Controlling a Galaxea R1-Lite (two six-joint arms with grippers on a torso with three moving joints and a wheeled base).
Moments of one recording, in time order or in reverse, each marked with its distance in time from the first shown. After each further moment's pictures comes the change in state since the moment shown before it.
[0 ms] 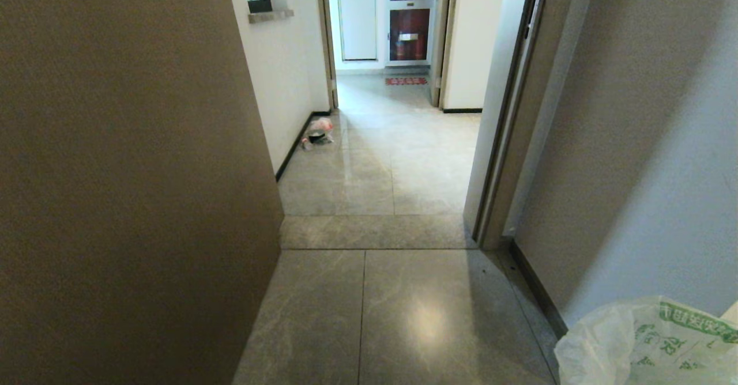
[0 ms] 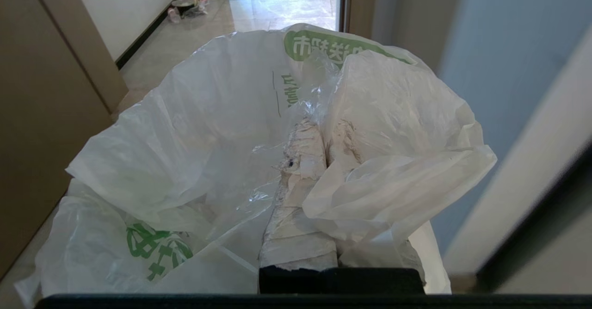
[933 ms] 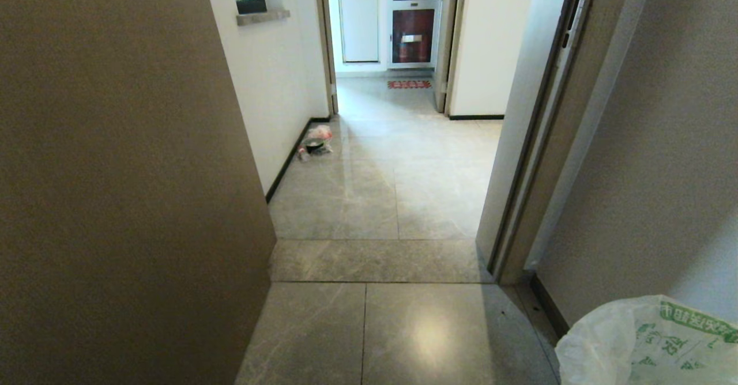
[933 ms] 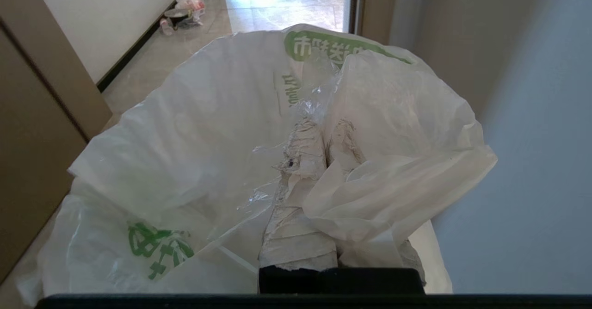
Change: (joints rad) left arm 0.000 0.000 0.000 0.000 0.000 0.001; right arm 0.000 0.000 0.000 0.000 0.000 0.001
